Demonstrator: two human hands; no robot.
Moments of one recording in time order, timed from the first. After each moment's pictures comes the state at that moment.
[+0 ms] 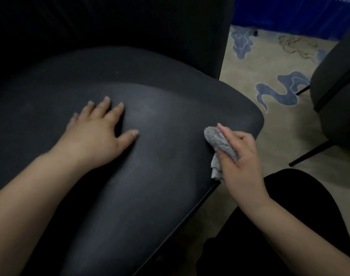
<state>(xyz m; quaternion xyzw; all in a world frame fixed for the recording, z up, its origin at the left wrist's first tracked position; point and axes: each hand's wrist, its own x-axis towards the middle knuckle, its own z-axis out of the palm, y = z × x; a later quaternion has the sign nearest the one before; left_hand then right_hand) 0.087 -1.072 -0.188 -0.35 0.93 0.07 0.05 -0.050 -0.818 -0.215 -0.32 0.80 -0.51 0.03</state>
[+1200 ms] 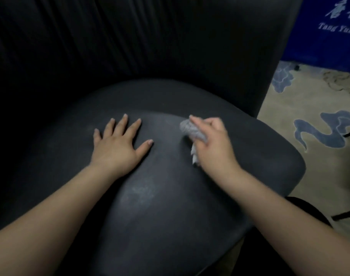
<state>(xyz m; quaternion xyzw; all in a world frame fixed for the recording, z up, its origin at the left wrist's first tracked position) 0.107 -1.119 -0.202 -0.45 0.89 0.05 -0.01 -0.071 -0.972 -0.194 -0.44 0.75 -0.49 0.11</state>
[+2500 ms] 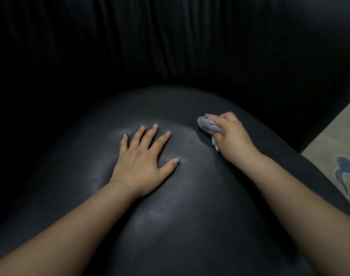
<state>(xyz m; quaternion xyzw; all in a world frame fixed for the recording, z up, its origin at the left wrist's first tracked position) 0.106 -1.121 -0.221 -0.45 0.89 0.07 -0.07 -0.116 -1.068 -0.179 -0.56 0.74 -0.35 0.12</state>
